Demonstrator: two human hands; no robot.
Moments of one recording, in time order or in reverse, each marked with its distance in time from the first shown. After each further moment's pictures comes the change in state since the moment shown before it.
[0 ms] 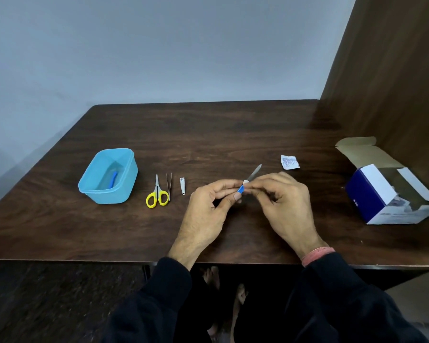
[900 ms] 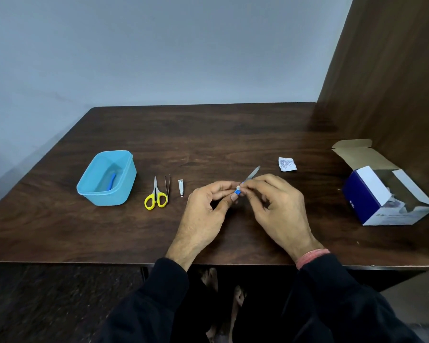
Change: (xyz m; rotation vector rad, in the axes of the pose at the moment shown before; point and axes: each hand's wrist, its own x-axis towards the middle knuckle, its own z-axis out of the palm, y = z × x) left_hand -0.002 0.004 -0.001 -0.002 -0.006 0.009; right_hand -0.005 -0.006 0.003 -0.114 0.010 -0.091
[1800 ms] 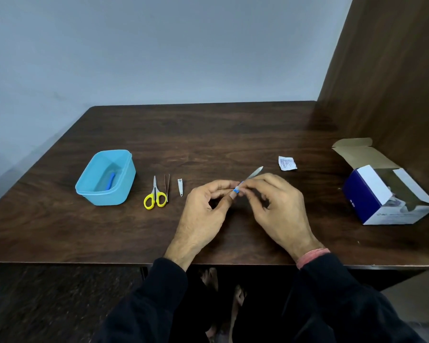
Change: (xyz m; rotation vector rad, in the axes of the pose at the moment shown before) left_hand -0.002 0.002 0.000 -0.026 0.033 -0.008; right_hand 0.000 0.002 0.002 0.007 -0.017 0.014
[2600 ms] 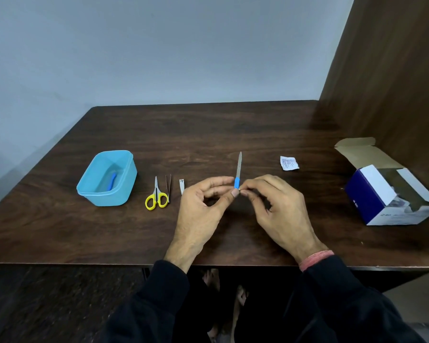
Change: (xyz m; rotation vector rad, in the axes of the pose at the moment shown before) left_hand -0.001 0.003 -0.001 -0.177 0.098 -0.009; right_hand 0.000 -0.006 -0.005 0.039 -0.032 -0.051
